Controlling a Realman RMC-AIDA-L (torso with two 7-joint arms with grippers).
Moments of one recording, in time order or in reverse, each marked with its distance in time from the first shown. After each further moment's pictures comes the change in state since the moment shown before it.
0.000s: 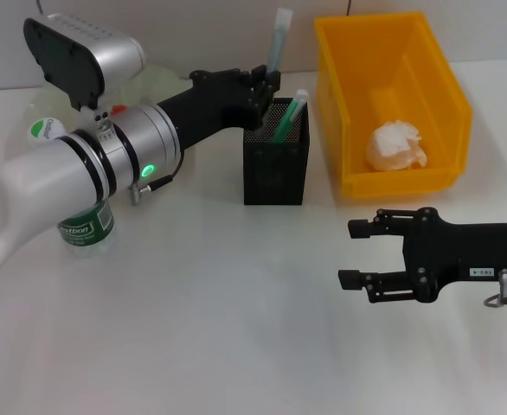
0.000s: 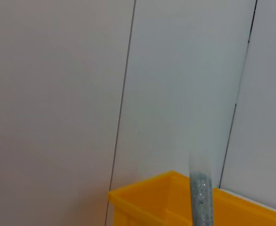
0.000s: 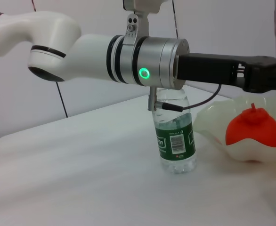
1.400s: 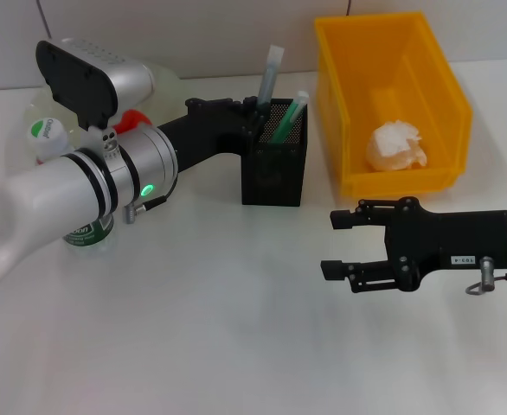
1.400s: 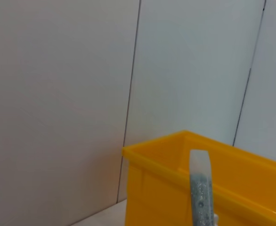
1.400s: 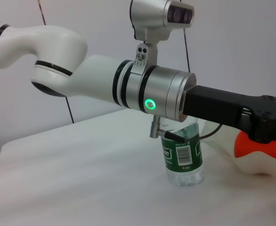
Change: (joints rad) left arm -0.021 0.000 0.066 -0.067 -0.030 -0.059 0.013; right arm 0.052 0.002 -0.003 0.036 0.002 0.014 0.000
